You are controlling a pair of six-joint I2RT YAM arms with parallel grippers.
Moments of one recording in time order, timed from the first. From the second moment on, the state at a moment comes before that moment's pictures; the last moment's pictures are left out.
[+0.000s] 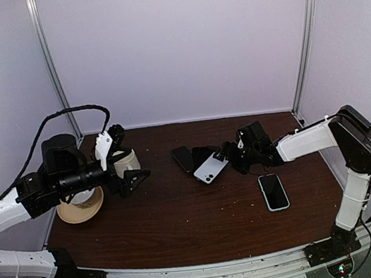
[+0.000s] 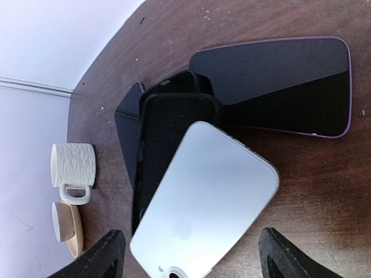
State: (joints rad) left arm -0.85 0.90 0.81 -0.19 0.09 0.10; right arm 0.60 1.80 1.00 0.17 -0.12 1.00
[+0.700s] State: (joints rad) left arm -0.85 0.94 0.81 -0.19 0.09 0.15; right arm 0.57 1.94 0.98 0.35 -0.25 1.08
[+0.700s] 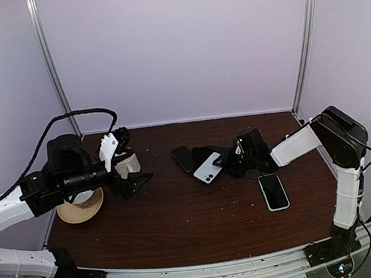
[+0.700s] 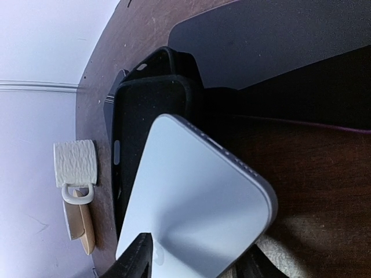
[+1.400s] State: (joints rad) left arm -0.85 0.94 0.81 -0.19 0.12 0.15; right arm 0.57 1.85 0.97 0.32 -0.27 1.05
